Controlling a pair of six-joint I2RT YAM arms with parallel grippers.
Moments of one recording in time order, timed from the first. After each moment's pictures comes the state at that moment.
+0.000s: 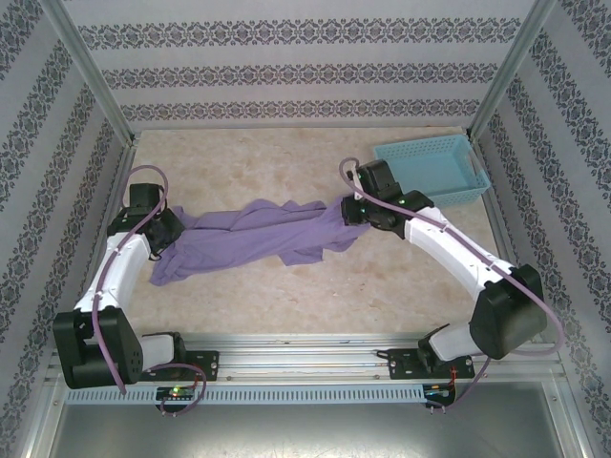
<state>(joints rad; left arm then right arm) 0.15 1.24 0.89 -0.69 -0.02 -0.64 0.47 1.44 1.12 -0.59 -0.06 0.32</state>
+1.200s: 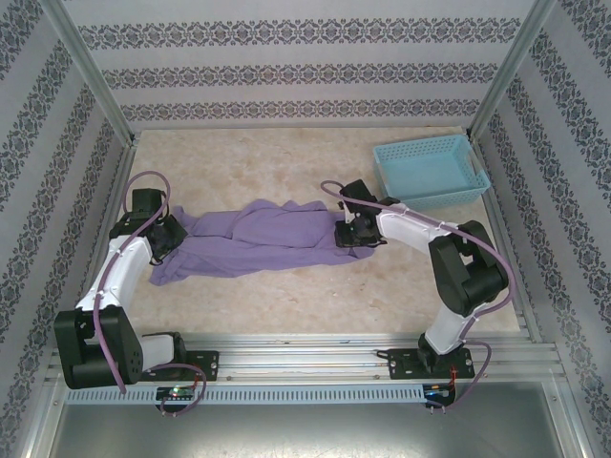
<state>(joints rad) 0.15 1.24 0.85 -0.69 0.01 -0.63 0.47 1.73 1.07 -0.56 -0.11 0.36</state>
